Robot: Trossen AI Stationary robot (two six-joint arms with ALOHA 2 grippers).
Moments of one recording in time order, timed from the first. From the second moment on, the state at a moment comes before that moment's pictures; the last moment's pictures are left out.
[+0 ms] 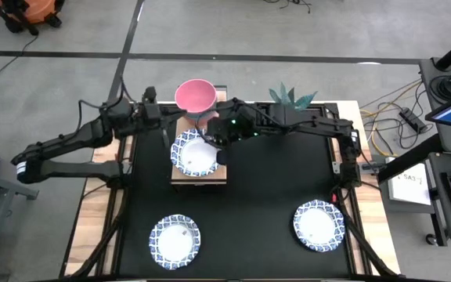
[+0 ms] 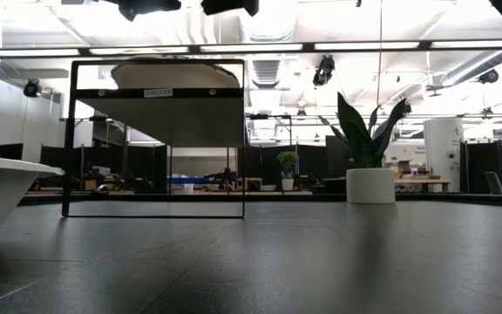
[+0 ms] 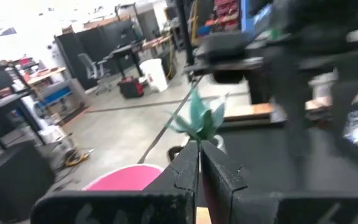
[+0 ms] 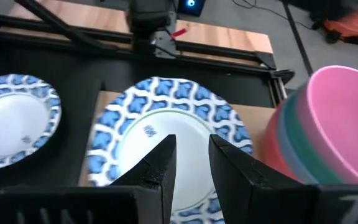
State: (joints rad) left arm 0.35 0.84 0.89 -0.11 -0.02 0.29; right arm -0.08 1.94 2.19 -0.86 0.00 -0.20
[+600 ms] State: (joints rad) left arm 0.82 1.13 1.04 -0.16 0.41 0.32; right arm 0.04 1.70 1.74 -0.58 0.11 -0.07
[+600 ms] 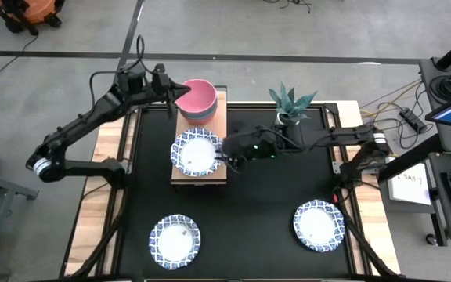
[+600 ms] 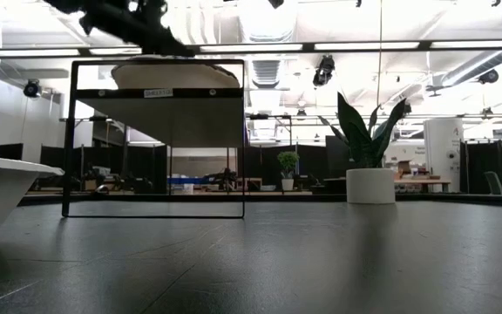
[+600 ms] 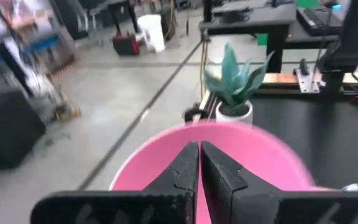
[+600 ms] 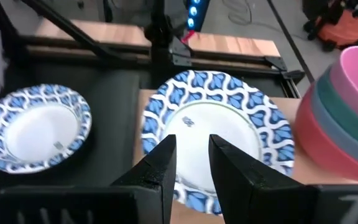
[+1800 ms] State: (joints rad) left arm 0.86 1.23 1.00 -0.06 0.54 0.16; right arm 0.07 1.48 1.08 0.17 0.13 0.05
